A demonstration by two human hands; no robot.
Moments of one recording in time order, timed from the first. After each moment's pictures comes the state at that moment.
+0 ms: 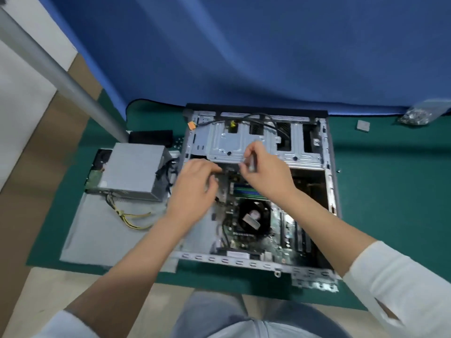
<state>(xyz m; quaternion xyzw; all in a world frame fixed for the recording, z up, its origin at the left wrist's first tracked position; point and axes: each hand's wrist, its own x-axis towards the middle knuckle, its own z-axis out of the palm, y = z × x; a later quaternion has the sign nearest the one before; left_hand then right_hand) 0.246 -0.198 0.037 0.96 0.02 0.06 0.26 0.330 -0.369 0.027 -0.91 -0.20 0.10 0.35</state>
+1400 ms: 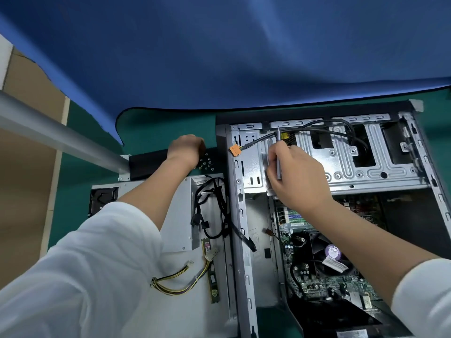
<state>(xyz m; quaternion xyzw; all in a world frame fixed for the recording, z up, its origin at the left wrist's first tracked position) 0.456 -0.016 -0.096 0.98 0.02 -0.20 0.06 0.382 -0.261 -0.015 -0.96 -0.19 -0.06 0.19</state>
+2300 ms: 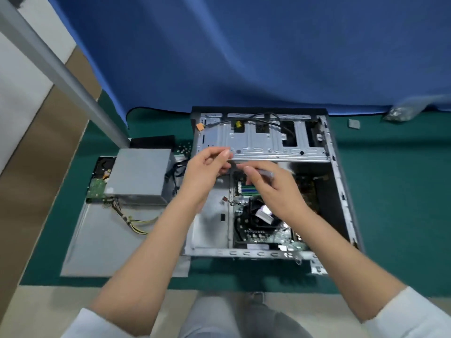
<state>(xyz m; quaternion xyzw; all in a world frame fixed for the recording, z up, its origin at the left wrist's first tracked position) 0.260 -0.185 0.044 0.65 0.19 -0.02 0.73 0.263 -0.356 0.051 -0.82 -0.20 0.07 0.54</state>
